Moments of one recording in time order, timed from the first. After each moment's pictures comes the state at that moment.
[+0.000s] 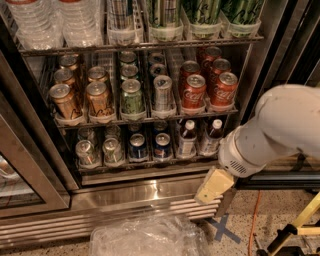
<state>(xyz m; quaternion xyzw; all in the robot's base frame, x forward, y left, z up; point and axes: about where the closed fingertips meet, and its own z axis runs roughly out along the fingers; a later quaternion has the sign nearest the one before) 0.440 -0.138 0.776 -0.50 0.84 0.06 0.19</state>
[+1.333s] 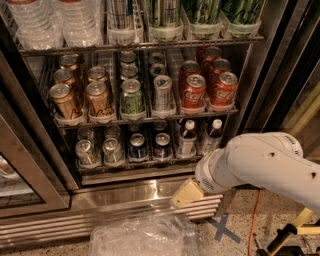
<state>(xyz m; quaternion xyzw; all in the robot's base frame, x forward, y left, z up) 0.462 -0.094 0.702 -0.42 0.87 0.08 0.25</state>
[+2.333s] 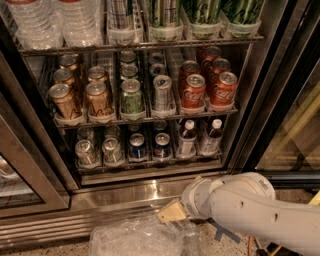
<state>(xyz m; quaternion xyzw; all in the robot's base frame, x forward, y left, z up) 0.448 -0.064 0.624 -0.34 0.89 0.10 0.29</state>
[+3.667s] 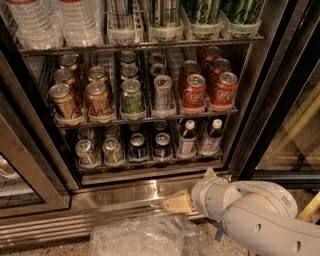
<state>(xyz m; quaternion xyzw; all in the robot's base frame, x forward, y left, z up) 0.458 -0.084 0.668 -0.27 0.88 0.09 0.38</state>
